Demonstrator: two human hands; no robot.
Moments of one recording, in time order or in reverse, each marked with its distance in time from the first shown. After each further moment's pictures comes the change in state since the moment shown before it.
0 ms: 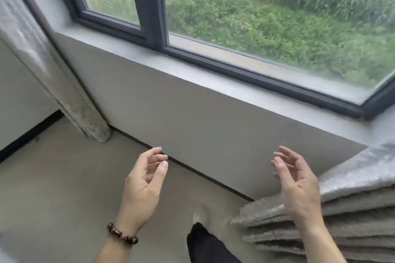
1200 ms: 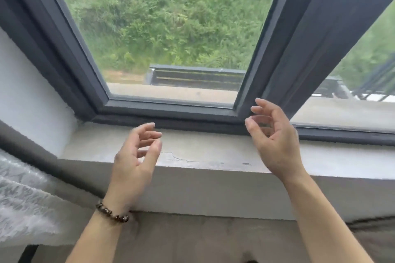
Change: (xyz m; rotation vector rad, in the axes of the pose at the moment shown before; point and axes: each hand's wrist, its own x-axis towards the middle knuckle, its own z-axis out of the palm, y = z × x) left_hand 0.723 -0.005 -0.356 0.095 -0.368 0.246; right_hand 0.312 -0.271 0.657 -0.105 0.230 -0.189
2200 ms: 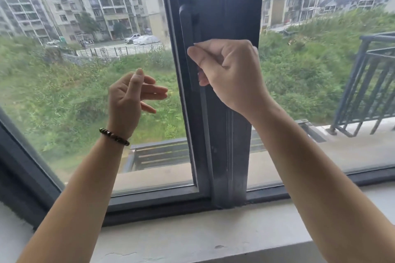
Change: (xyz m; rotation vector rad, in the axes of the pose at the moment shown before) left_hand 0.200 0.221 0.099 -0.299 -0.093 0.556; right_hand 0.159 -0.167 -0.120 -0.018 0.222 -0.654
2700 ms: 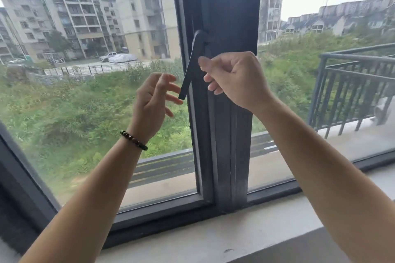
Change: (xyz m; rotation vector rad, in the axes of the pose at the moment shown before) left_hand 0.003 0.028 0.004 -0.026 -0.188 0.154; right_hand 0.004 -0.026 0.002 -0.041 -0.012 0.147
